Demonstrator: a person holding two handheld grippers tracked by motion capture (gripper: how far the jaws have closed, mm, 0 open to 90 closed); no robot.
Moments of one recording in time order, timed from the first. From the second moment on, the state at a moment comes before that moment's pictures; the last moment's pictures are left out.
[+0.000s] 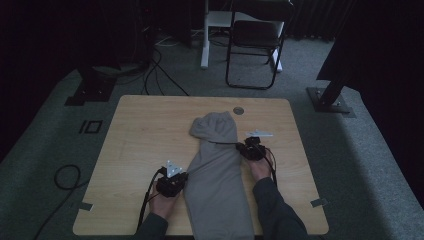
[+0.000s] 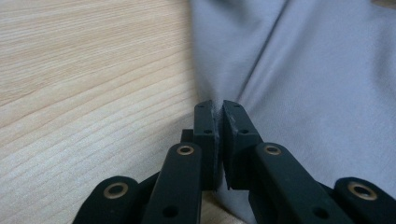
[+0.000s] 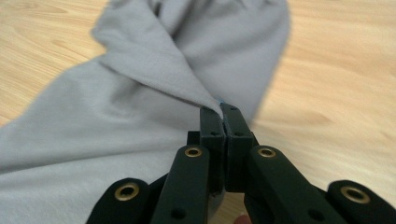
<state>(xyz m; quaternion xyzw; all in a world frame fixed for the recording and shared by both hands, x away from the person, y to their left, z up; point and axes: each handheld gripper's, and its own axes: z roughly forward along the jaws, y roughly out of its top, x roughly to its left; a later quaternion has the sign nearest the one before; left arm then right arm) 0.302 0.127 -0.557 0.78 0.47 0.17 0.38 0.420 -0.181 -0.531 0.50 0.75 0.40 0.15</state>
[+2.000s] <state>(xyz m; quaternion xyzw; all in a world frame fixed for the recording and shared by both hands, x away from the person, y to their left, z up) 0.316 0.115 -0.556 0.78 0.46 0.17 0.38 0.404 -0.085 -0.539 0.32 0.87 0.29 0.23</state>
